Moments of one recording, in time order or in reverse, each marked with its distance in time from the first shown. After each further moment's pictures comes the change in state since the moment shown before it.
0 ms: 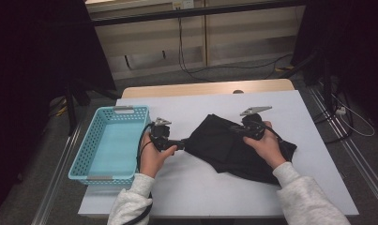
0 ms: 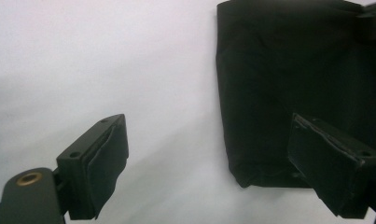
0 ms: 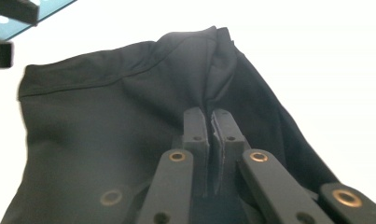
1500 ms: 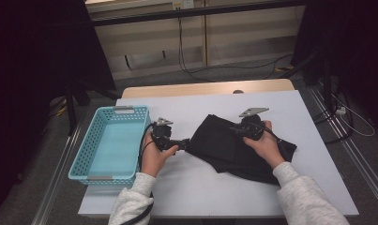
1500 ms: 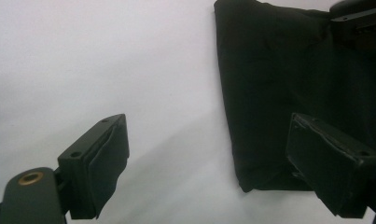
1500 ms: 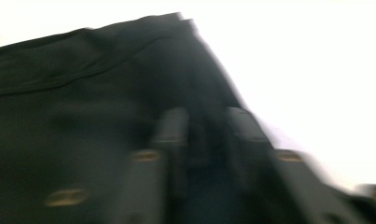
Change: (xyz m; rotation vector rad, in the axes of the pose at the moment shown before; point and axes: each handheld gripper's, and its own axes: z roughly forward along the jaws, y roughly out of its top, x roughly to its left) left arm -0.002 0.000 0.007 0.011 -0.008 0.002; right arm -0.012 -0.004 0.021 0.002 -0.137 -0.072
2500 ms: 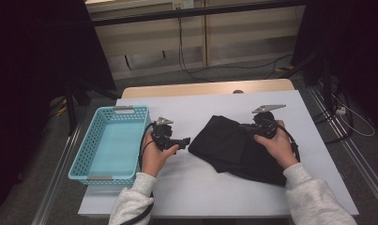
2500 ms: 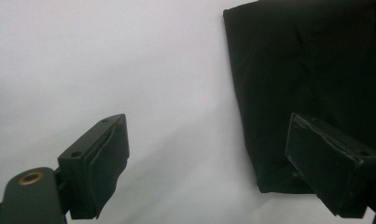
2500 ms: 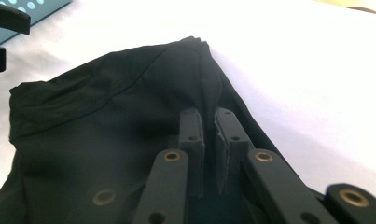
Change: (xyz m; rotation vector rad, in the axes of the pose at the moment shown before) left arm -0.001 0.002 -0.001 -0.020 -0.019 -0.004; right arm -0.015 0.000 -0.043 -0.021 0.103 0.103
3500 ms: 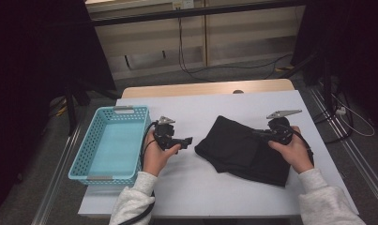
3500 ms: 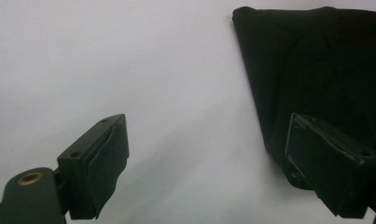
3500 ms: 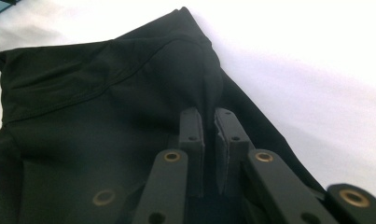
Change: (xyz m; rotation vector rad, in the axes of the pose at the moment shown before) left arm -0.004 0.003 0.003 0.001 -0.022 0.013; right arm -0.016 -0.025 -0.029 0.043 -0.031 0.017
